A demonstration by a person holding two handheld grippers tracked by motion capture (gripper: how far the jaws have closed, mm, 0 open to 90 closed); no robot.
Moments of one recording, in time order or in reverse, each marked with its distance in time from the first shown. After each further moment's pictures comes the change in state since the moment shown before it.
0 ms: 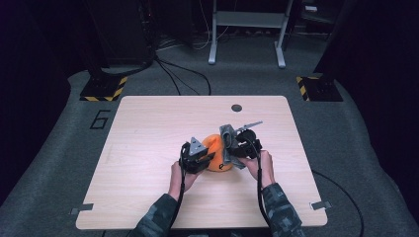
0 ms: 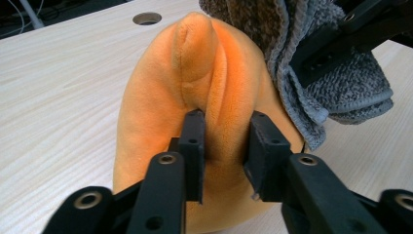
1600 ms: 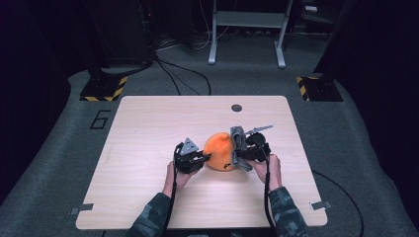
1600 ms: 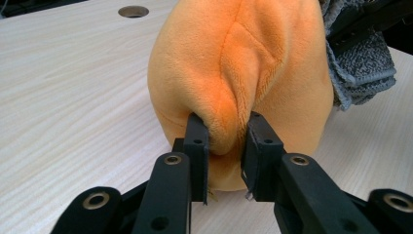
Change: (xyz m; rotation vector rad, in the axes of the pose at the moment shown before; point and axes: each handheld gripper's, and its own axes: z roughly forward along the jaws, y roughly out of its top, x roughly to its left) left arm 0.023 -0.015 0.002 -0.007 -0.102 -0.010; right arm -0.021 -0.021 -0.008 -0.023 -0.019 0.041
